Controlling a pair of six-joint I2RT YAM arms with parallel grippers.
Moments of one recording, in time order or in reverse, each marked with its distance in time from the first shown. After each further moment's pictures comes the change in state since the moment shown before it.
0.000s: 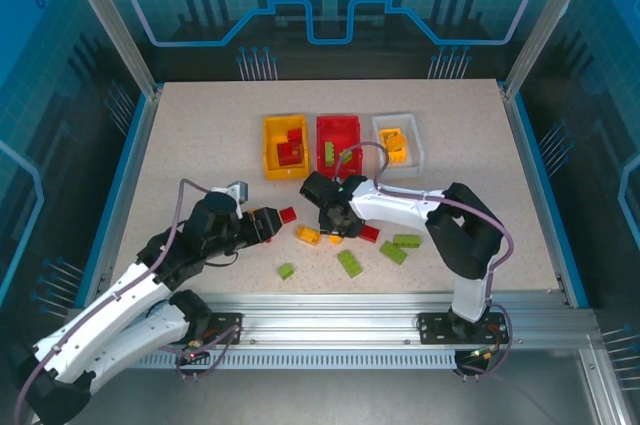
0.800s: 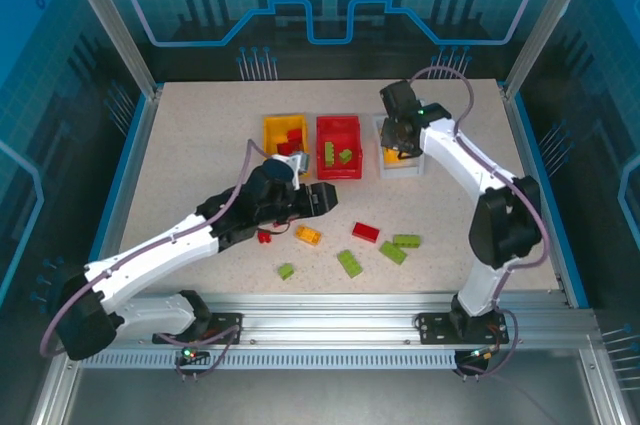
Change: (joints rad) left arm -0.170 0.493 0.282 0.318 0.036 0.047; right arm -0.554 -0.013 0.354 -0.047 0.099 -0.427
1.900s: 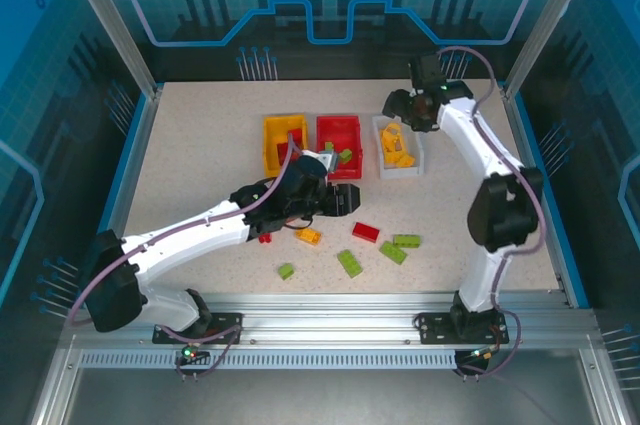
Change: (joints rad) left arm -0.070 0.159 0.111 -0.049 -0.090 0.089; right arm -0.102 -0.036 0.105 0.023 -0.230 -0.020
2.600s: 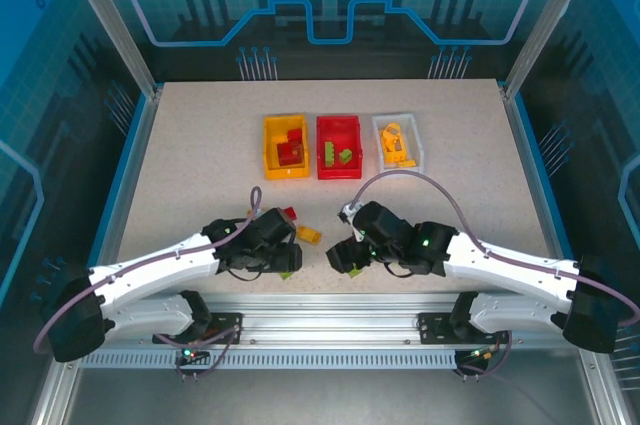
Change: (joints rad) left arm -0.034 -0.245 -0.356 -0.452 -0.026 -0.166; right arm 0.814 -0.693 -0.951 0.304 0.017 -0.053
